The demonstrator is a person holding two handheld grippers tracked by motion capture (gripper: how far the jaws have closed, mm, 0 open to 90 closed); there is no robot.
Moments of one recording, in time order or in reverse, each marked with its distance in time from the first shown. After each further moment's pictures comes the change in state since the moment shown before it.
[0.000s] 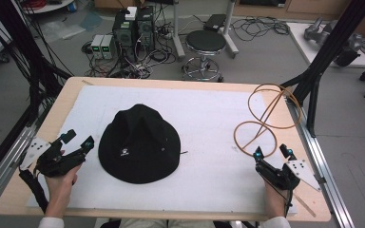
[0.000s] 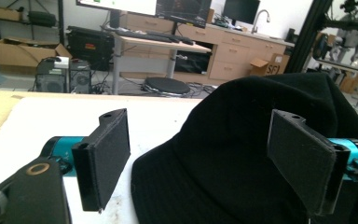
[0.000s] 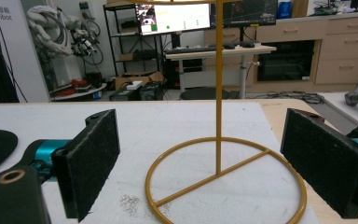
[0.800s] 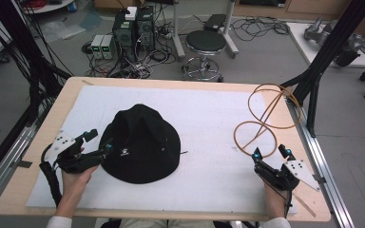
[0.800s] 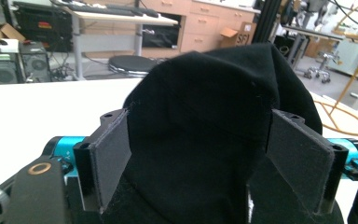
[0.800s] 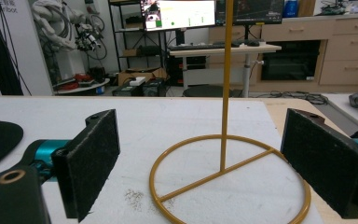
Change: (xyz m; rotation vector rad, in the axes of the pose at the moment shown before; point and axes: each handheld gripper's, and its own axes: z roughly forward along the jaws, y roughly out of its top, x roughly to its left) left arm -0.035 0.001 0.028 0.120 -0.140 0.038; right arm 0.002 0.000 -0.001 0.013 0.019 -0.026
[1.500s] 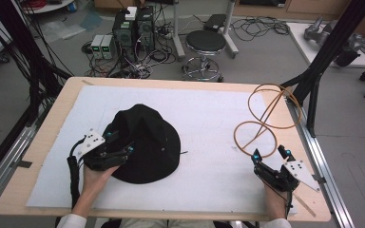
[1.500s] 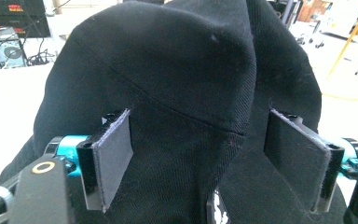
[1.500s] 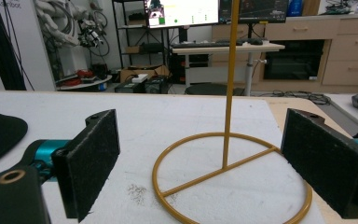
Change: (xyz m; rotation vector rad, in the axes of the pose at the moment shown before) left arm -0.026 -0.014 0.044 0.100 -0.041 0.071; right arm 0.001 0.000 -0.002 0.010 0.013 -0.018
